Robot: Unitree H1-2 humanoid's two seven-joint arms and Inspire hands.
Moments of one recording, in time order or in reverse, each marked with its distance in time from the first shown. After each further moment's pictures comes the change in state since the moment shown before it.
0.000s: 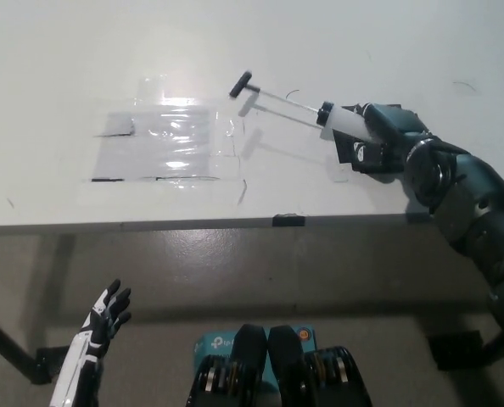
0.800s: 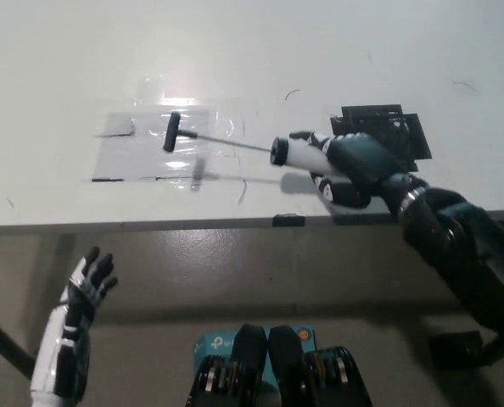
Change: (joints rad) left_arm -0.035 -0.029 0.049 -0.155 -0.026 0.003 0.005; right_arm 0.373 -0.139 0.008 -0.867 -0.051 0.001 0.136
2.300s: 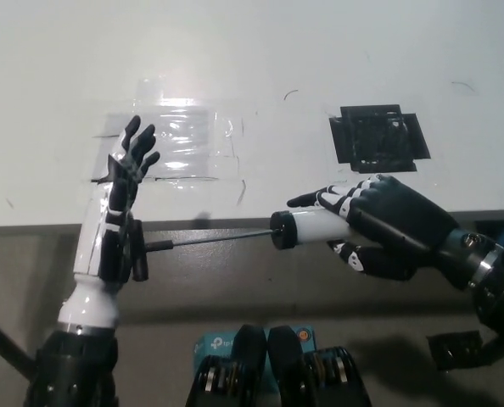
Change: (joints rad) left_arm -0.312 -0.081 -0.044 -0.026 0.077 0.113 0.032; right_arm 0.253 -0.149 -0.124 -0.821 -0.006 0.144 0.388
